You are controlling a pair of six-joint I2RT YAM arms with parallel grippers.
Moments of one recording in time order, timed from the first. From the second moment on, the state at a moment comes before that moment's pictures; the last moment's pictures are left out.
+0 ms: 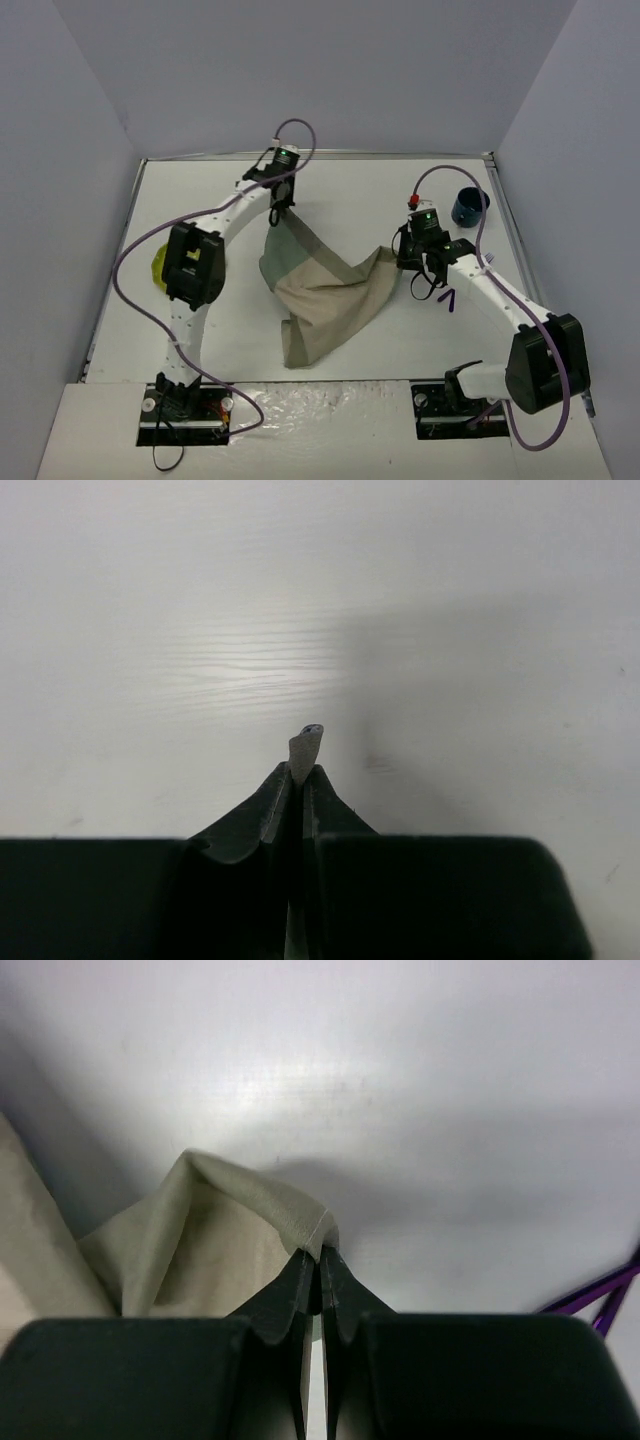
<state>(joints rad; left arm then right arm) -0.45 2.17 1.89 -0.60 -0.25 -0.25 0.34 1.31 0.84 -0.42 0.08 0.38</state>
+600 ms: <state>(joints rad) -0.37 1.39 1.61 -0.58 -0.40 -0.31 0.32 1.04 1.16 -0.53 0.31 0.34</state>
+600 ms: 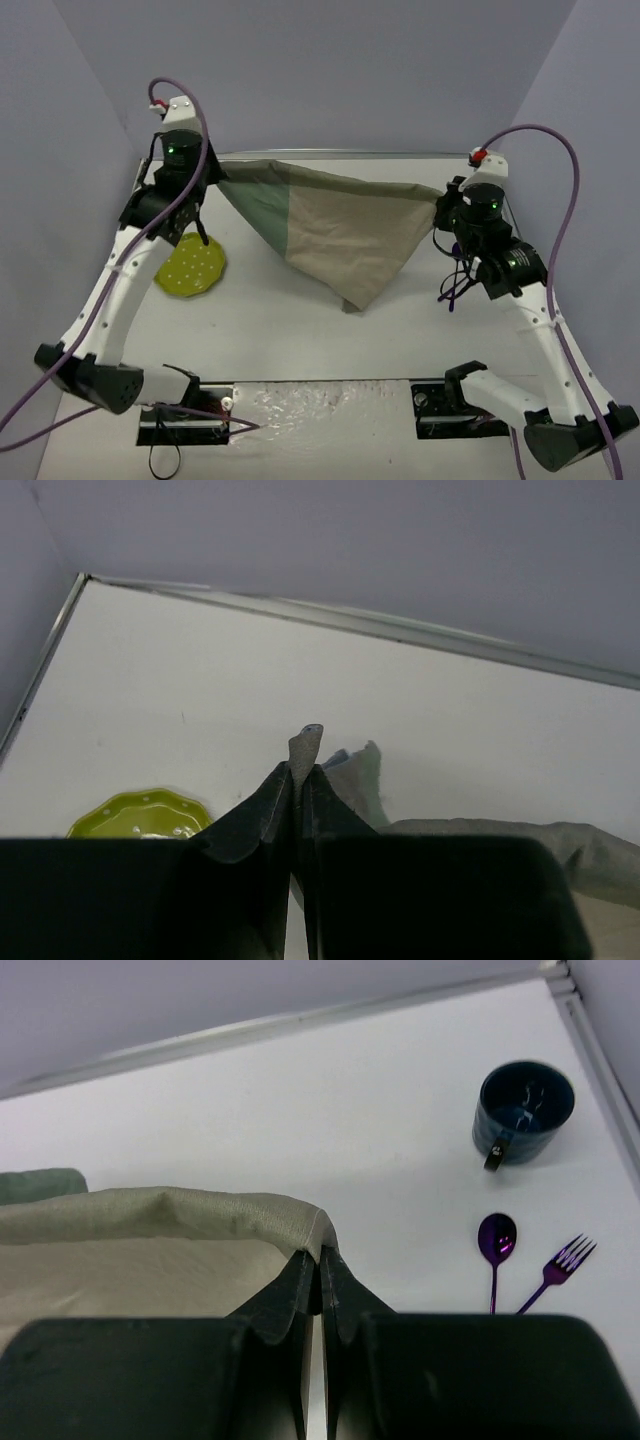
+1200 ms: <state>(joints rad) -0.42 0.92 1.59 -0.76 -0.30 -0.34 0.33 0.71 1.28 -0.57 0.19 0.23</state>
